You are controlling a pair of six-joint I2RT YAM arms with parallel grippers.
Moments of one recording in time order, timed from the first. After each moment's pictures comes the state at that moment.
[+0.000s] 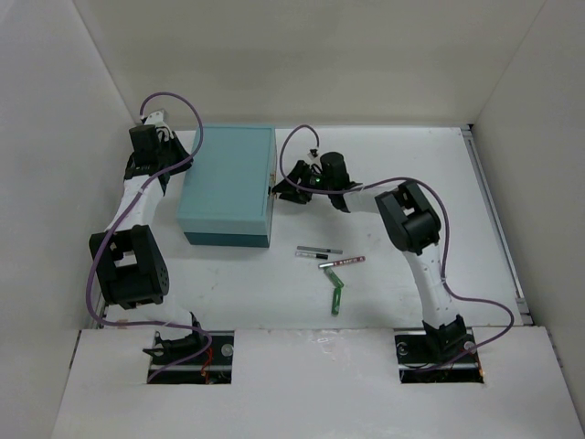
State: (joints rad) left arm 0.17 1.64 1.26 -0.16 0.26 -0.24; right arm 0.51 2.36 1.54 0.46 -0.63 1.07
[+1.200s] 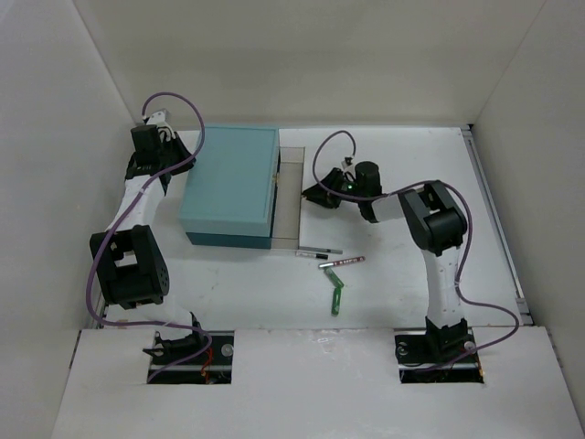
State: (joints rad) left arm 0.16 1.64 1.26 -0.17 0.27 -0.25; right arm 0.38 2.24 1.21 0.72 -0.67 1.21
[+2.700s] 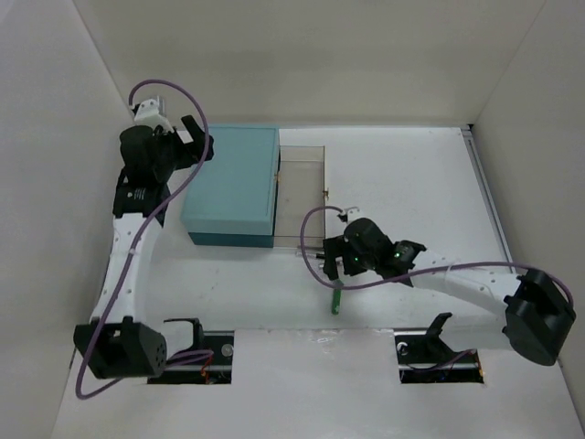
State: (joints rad) left arm 0.05 1.24 1.25 -0.27 0.18 -0.30; right arm 0.82 1.25 0.72 -0.30 0.09 0.51
